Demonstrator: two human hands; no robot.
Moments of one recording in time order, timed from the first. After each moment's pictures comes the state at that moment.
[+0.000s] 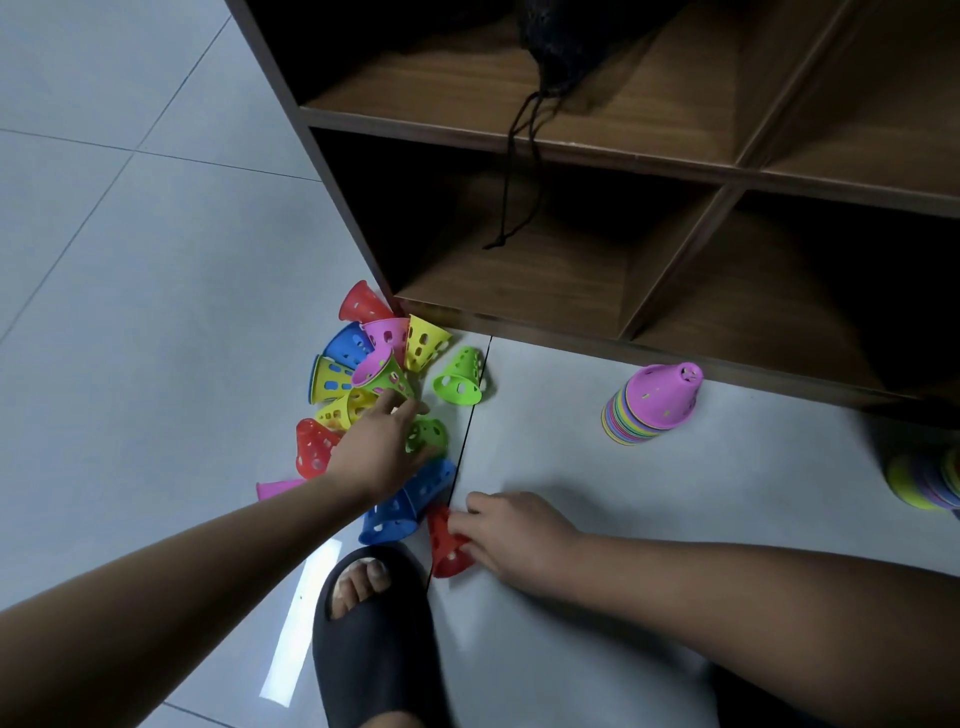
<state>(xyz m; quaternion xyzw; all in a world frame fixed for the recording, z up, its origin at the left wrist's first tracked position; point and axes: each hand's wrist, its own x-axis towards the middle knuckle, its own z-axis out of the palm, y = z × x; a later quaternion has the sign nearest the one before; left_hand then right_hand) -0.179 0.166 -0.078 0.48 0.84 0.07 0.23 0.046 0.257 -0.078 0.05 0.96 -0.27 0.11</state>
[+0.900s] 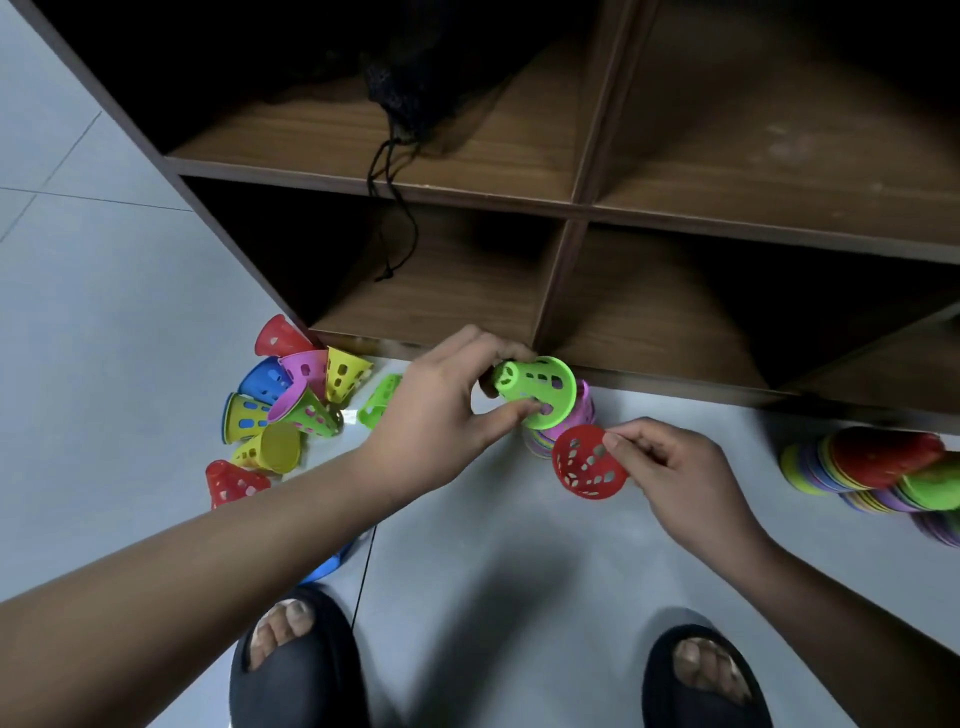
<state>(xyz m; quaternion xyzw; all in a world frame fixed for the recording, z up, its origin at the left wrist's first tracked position) -0.061 0.298 0.063 0.61 0.68 0.37 0.16 0.197 0.397 0.025 0.48 0.73 -0.47 -0.14</state>
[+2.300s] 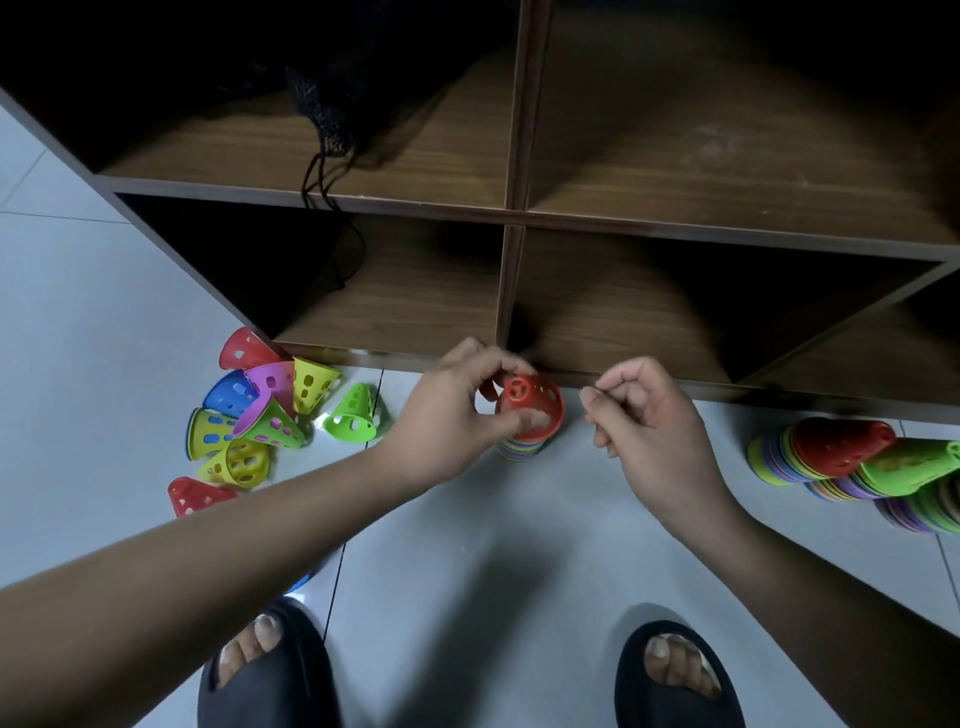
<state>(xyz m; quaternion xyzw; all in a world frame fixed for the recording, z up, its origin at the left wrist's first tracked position) -0.028 0.333 0.037 0.56 0.68 0.39 0.28 0.185 0.415 0.054 0.46 0.64 -0.54 -0.28</state>
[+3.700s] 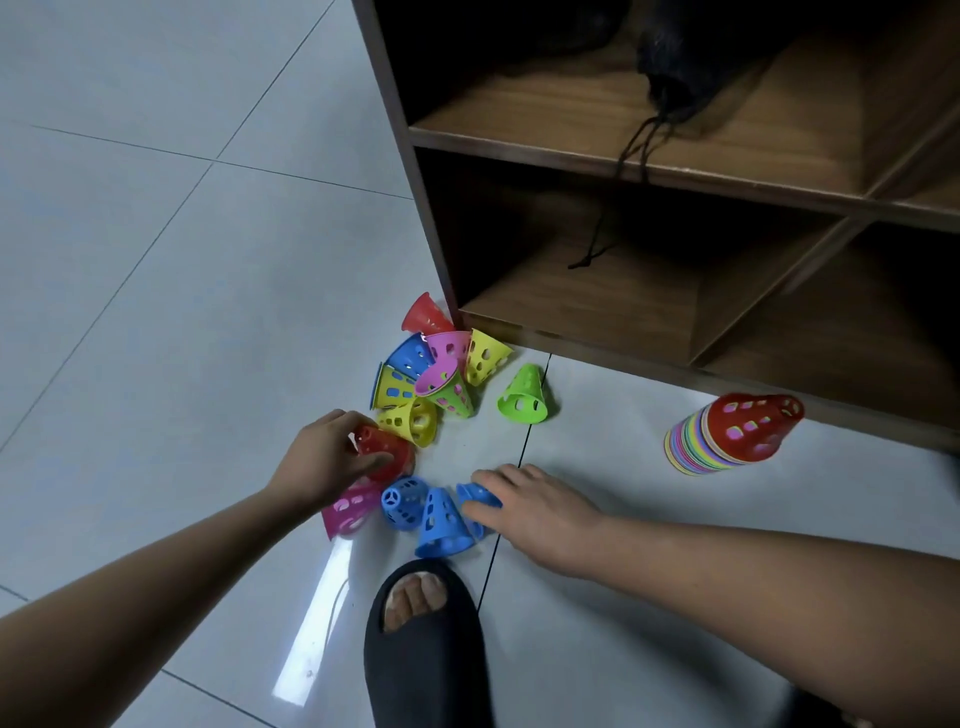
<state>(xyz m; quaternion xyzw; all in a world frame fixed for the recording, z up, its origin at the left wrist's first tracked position) -0.280 0.076 -0.072 0.38 0.89 0.12 0.23 -0.015 0.267 -0.082 -0.06 0.98 -0.11 0.16</state>
